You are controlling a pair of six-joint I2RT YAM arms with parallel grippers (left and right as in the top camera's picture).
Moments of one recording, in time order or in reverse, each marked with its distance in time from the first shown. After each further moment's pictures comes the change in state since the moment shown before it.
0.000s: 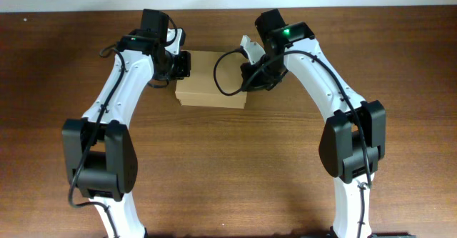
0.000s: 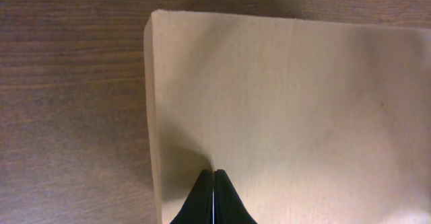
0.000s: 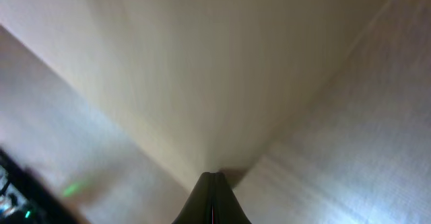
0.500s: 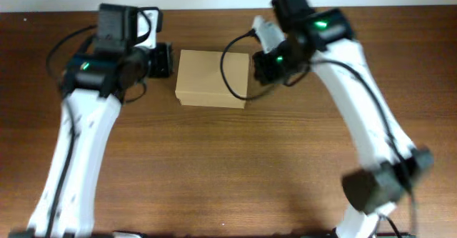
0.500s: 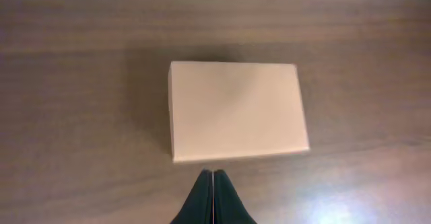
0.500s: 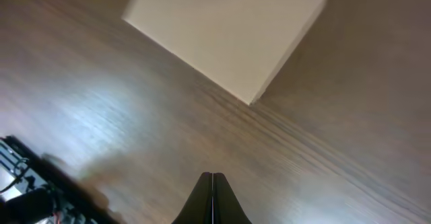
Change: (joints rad) left arm 0.000 -0.502 -0.022 -0.153 -0.077 0.000; right arm 0.016 -0.335 0.131 -0.205 0.124 0.000
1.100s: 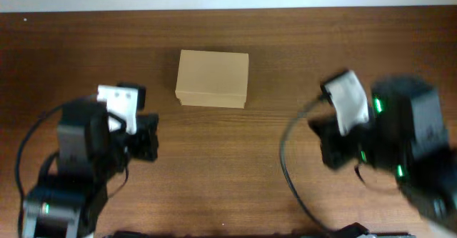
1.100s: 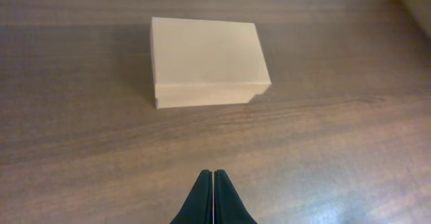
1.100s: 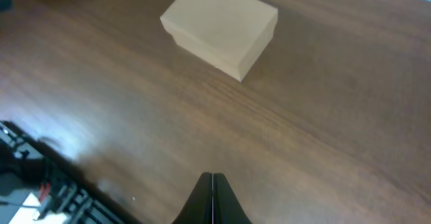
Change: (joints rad) left arm 0.000 -0.634 -0.478 0.006 0.065 0.000; right arm 0.030 -0.811 -0.508 0.052 0.126 0.007
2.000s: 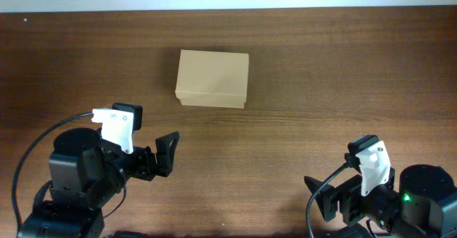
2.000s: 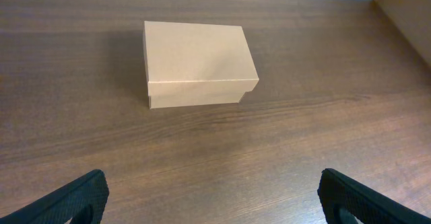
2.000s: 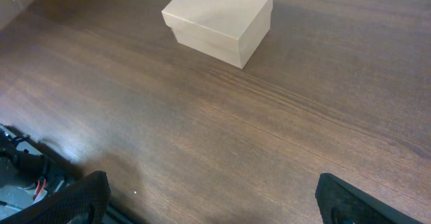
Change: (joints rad) left arm 0.000 -0.113 -0.061 0.004 0.019 -0.001; right arm 0.001 -0.422 -0.372 0.102 0.007 0.087
